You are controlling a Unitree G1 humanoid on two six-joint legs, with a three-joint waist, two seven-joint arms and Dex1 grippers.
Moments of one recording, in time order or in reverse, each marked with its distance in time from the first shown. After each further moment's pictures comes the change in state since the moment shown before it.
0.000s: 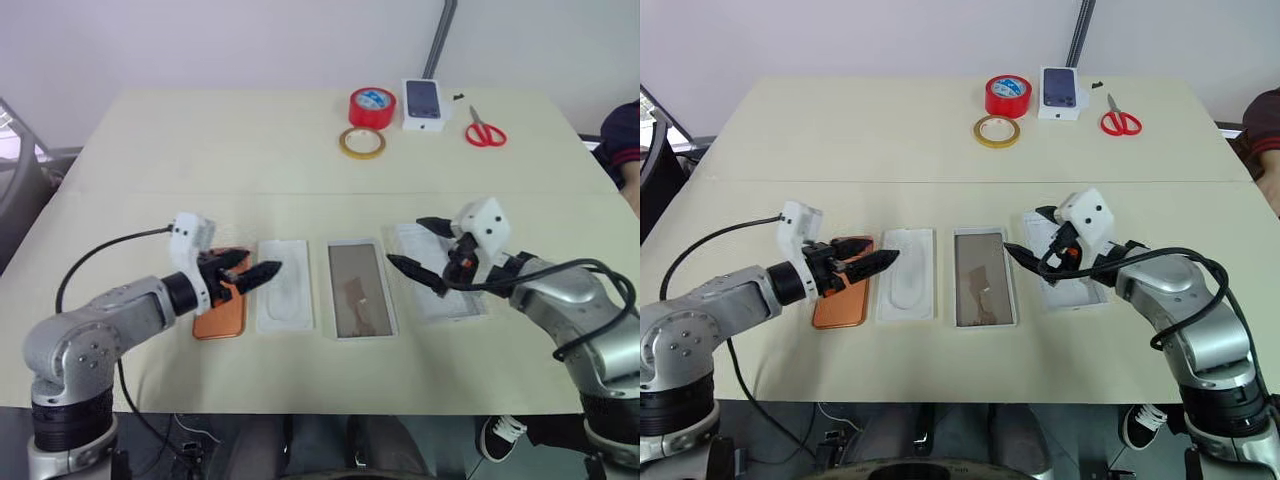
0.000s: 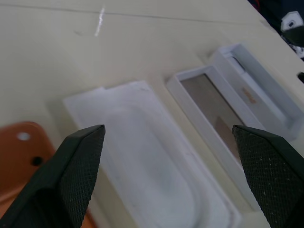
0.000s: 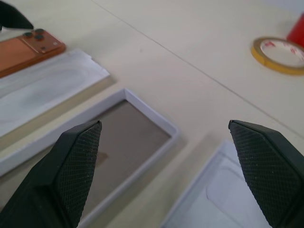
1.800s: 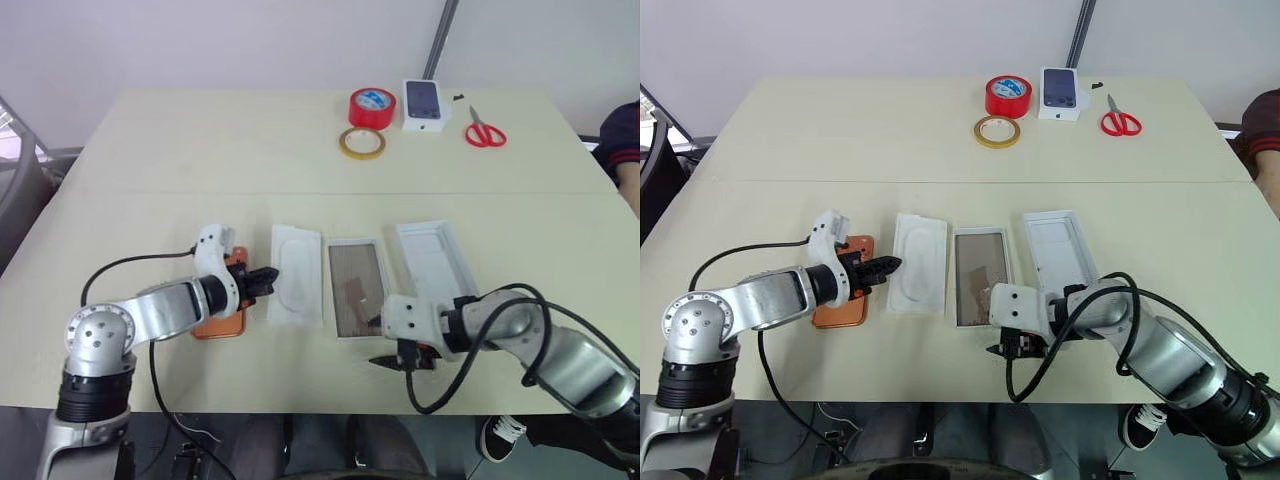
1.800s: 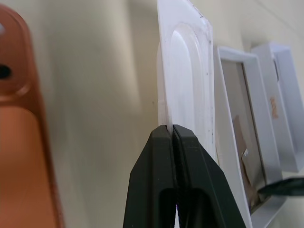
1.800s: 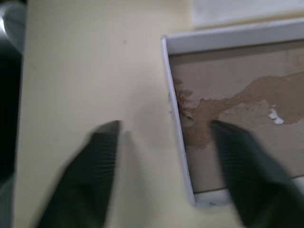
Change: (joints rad) left arm -0.056 0.060 -0.173 0.235 -0.701 -0.155 0.805; right arm -0.068 -0.230 0.520 -0.135 -0.273 0.041 0.298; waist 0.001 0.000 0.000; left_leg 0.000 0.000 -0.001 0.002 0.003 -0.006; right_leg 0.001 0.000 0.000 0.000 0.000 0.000
